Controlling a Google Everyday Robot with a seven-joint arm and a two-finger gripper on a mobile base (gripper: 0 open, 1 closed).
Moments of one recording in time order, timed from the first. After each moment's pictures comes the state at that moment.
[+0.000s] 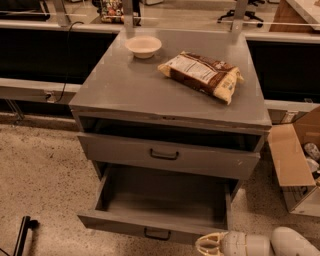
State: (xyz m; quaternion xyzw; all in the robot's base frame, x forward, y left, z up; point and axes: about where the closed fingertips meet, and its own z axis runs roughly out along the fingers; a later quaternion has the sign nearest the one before) arm 0.357 -0.149 0.444 -0.56 0.65 0.29 0.42
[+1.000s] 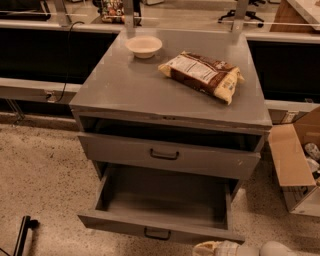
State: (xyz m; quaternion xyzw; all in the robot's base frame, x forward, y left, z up) arm 0.350 -0.142 0.388 -0.53 0.71 0.25 0.39
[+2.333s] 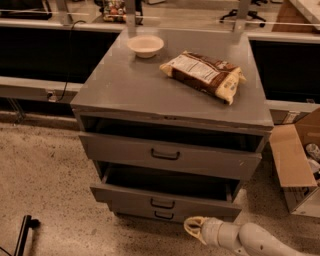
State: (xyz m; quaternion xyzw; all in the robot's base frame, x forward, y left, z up) arm 0.461 -0.126 0.357 -0.53 0.70 0.16 0.45
